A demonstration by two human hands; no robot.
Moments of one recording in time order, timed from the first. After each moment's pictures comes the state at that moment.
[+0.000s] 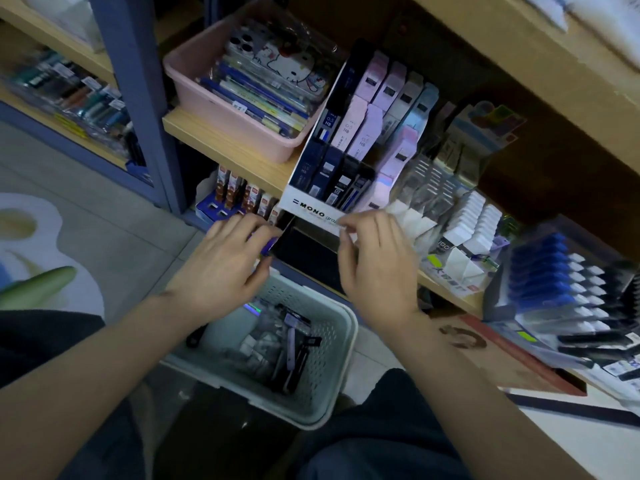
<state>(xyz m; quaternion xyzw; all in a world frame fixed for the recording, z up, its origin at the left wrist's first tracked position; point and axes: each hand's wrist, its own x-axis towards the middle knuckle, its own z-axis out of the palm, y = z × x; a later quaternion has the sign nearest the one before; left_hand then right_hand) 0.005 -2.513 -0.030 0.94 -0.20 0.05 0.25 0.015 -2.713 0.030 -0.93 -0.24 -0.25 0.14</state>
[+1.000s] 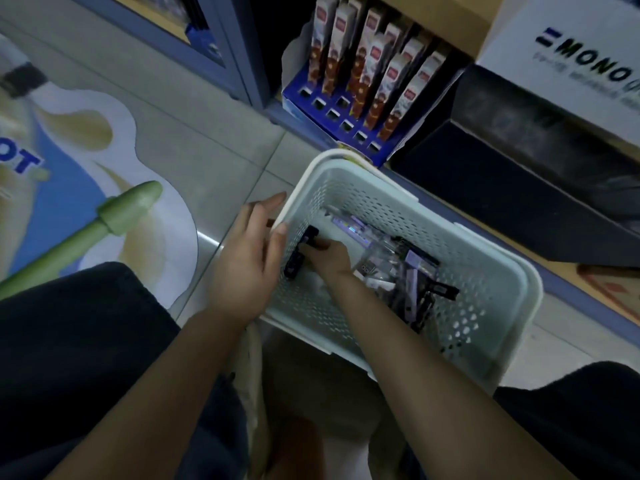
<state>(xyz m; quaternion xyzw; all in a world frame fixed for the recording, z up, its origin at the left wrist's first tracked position) -0.050 -2.455 -0.179 0.88 0.08 -0.02 0.47 -0.016 -2.575 -0.290 -0.77 0.25 0.37 0.46</state>
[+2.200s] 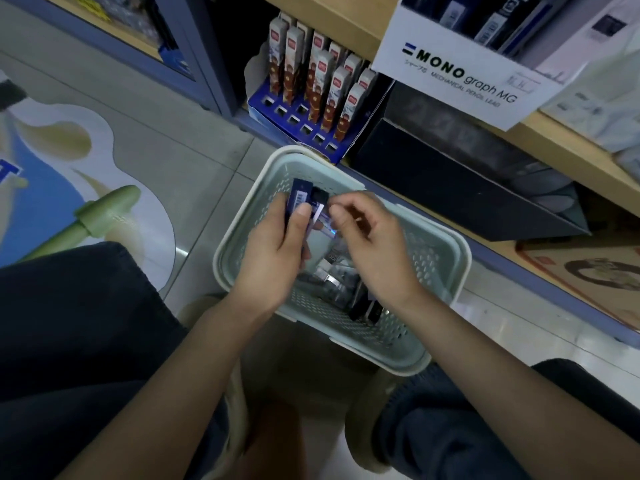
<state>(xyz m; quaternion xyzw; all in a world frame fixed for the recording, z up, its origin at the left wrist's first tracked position) -0.048 -2.524 -0.111 0.75 0.14 -0.10 0.64 -0.020 -2.657 -0.121 -0.82 -0.04 0.12 0.56</state>
